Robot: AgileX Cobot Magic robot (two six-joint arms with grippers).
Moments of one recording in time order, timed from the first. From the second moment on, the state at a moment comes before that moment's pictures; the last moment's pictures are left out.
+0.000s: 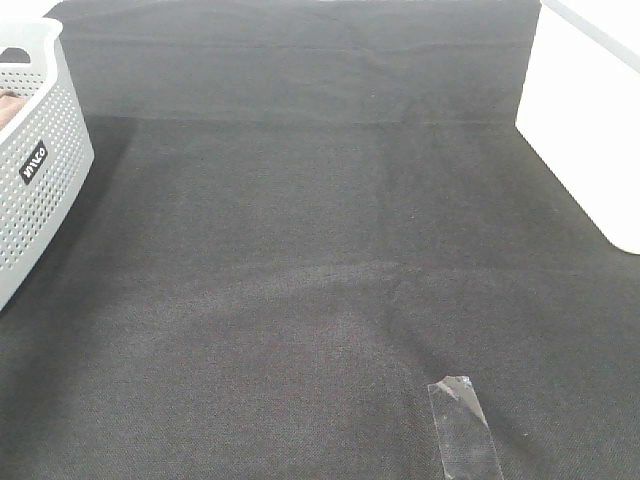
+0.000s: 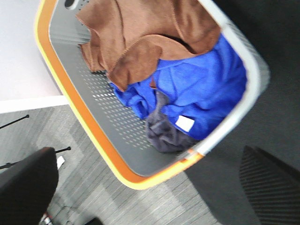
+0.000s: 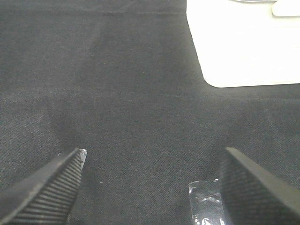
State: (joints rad) left arm -0.02 1.23 -1.42 0.30 1.22 0.78; right arm -0.05 0.00 -0.50 0.10 1.05 -0.09
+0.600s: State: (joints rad) left arm 0.19 1.88 -1.73 0.31 1.19 0.95; right arm -0.05 0.00 -0.50 0.10 1.05 -0.09
